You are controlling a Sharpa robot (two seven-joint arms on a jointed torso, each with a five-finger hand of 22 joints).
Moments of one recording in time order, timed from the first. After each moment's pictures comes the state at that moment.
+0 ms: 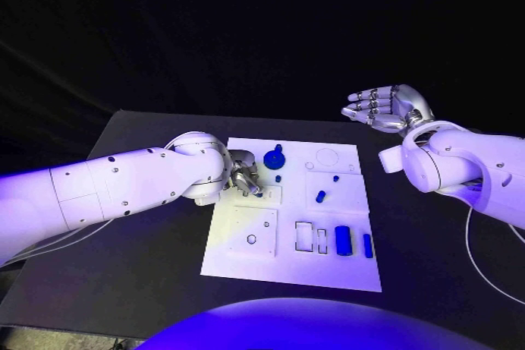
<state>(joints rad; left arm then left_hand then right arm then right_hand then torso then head) 1.19 -0.66 -0.07 1.47 -1.14 0.13 -0.53 1.12 -0.21 0.82 0.23 0.18 0.79 0.07 0.90 0.66 1.22 -0.01 1.18 0.84 1.47 -0.06 1.51 1.31 0.07 1.38 0.05 1.47 1.28 1.29 -0.87 -0.17 1.47 -0.38 -0.58 0.27 1.48 -0.17 0.11 0.28 0.13 0.87 0.22 0.10 0.21 0.97 0.22 0.07 0.06 0.91 0.18 0.13 0.19 0.17 0.72 0.29 0.06 0.32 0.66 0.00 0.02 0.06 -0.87</state>
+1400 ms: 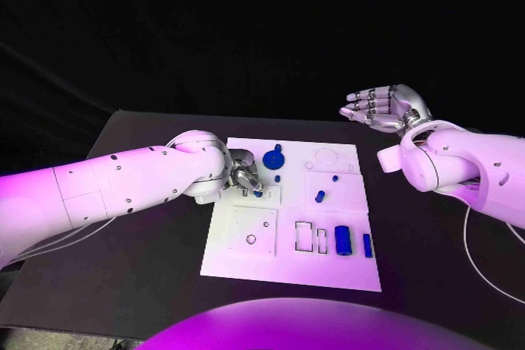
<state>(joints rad) 1.20 -0.64 -0.07 1.44 -1.13 0.14 -0.53 0.98 -0.20 0.81 0.17 0.16 0.84 0.04 0.87 0.67 1.25 -0.02 1.18 0.86 1.46 -0.07 1.51 1.31 0.07 1.38 0.04 1.47 1.28 1.29 -0.87 -0.17 1.47 -0.38 -0.58 0.27 1.48 -0.17 0.11 0.28 0.13 0.87 0.22 0.10 0.21 0.97 0.22 0.07 0.06 0.91 0.18 0.13 0.19 0.17 0.72 0.29 0.06 0.31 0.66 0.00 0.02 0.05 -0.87</state>
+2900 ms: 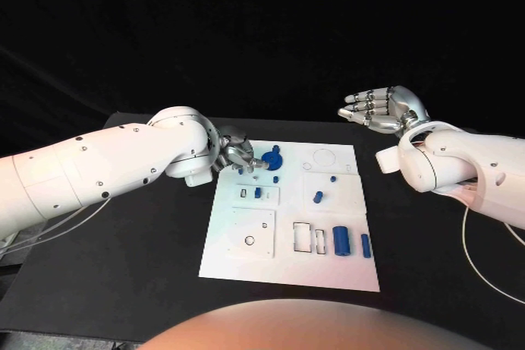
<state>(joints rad) 1.24 -0.71 0.01 1.49 -1.07 0.13 -0.53 0.94 -0.20 0.50 0.29 0.16 0.82 0.06 0.83 0.68 1.21 -0.01 1.16 0.81 1.46 -0.07 1.51 1.31 0.07 1.37 0.04 1.44 1.25 1.29 -0.87 -0.17 1.46 -0.38 -0.58 0.27 1.46 -0.17 0.08 0.29 0.13 0.87 0.22 0.10 0.21 0.97 0.22 0.07 0.06 0.91 0.18 0.11 0.18 0.17 0.70 0.29 0.06 0.29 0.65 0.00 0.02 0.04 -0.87</state>
